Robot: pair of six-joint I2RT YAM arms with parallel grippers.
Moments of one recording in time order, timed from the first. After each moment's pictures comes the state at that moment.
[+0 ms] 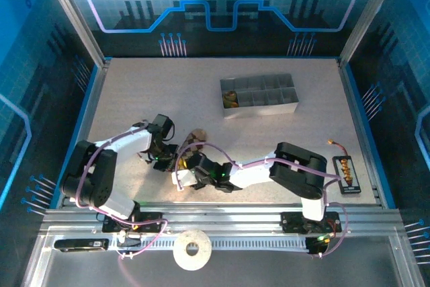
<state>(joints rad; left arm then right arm) -0.29 1.53 0.76 -0.77 0.41 -1.63 1.20 1.90 0.94 0.21 0.21 -0.79</state>
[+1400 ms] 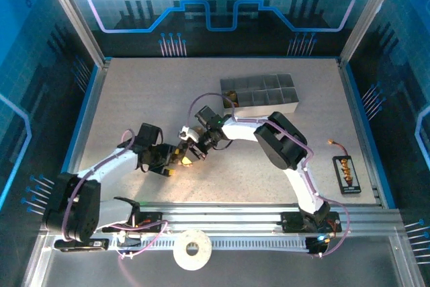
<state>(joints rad) -0.23 1.26 0.51 -0.42 0.35 -1.57 0.79 2.23 1.46 -0.36 -0.88 -0.15</state>
